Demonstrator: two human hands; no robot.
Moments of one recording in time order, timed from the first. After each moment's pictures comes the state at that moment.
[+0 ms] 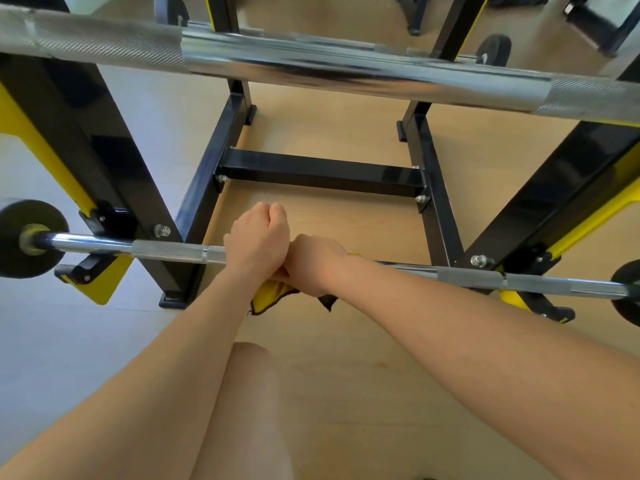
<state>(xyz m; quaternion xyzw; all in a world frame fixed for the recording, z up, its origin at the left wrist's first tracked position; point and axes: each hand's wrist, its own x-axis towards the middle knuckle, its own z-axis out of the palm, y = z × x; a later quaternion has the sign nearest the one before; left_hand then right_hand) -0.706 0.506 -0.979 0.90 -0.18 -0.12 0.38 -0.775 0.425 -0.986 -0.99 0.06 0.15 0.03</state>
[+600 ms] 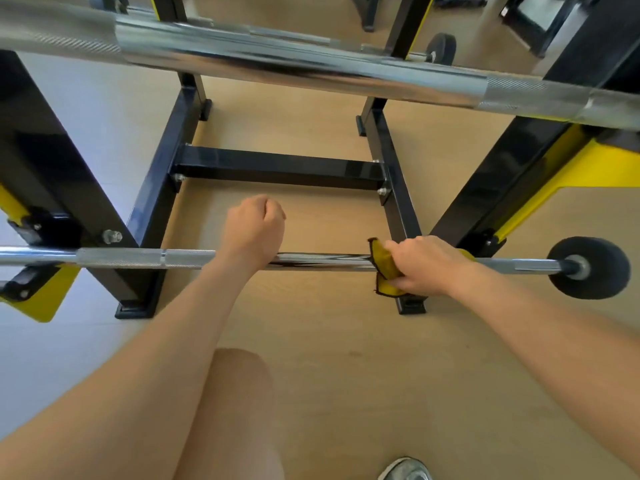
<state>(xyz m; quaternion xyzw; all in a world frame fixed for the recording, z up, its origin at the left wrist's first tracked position) -0.716 0.477 -0.976 0.85 -0.29 -0.16 0.41 -0.934 0.287 -0.970 -0.97 0.15 0.20 -0.08</state>
